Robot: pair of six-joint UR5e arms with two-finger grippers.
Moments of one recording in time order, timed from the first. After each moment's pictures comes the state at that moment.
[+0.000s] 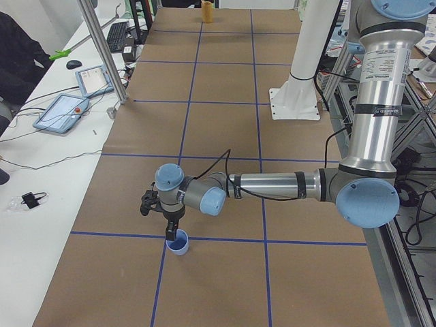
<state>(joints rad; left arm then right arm) -1.37 -1.63 -1.41 -1.94 -2.24 -0.26 1.59 -1.57 1.69 -1.67 2.36 0.00</state>
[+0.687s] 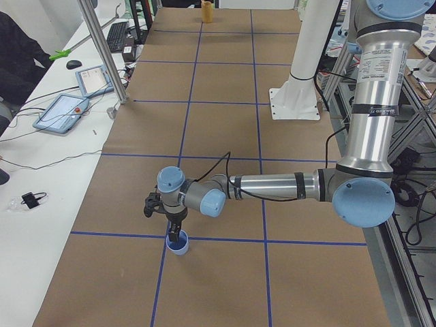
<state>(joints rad) -1.32 -1.64 -1.38 -1.96 -2.22 -0.26 1.59 -1.57 1.68 -1.67 2.36 0.01</state>
